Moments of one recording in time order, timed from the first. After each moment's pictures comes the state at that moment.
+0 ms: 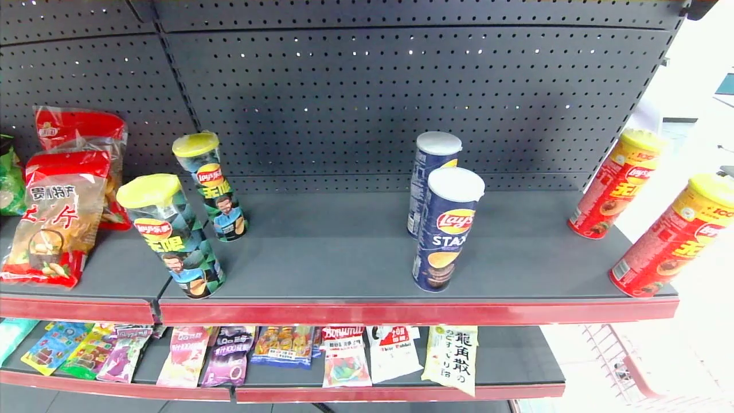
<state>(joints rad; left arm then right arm) 0.00 0.00 0.00 0.00 0.04 0.00 0.00 0.00 0.00 0.00 -0.01 -0.01</state>
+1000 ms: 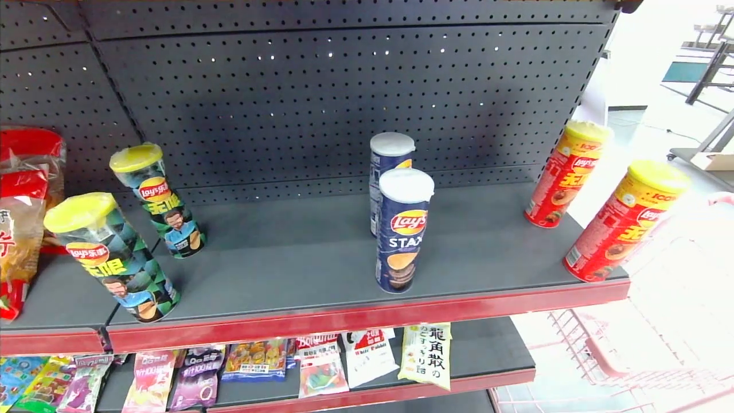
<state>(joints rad) -0.01 0.00 0.00 0.00 0.04 0.00 0.00 0.00 0.00 0.00 -0.01 -0.01</state>
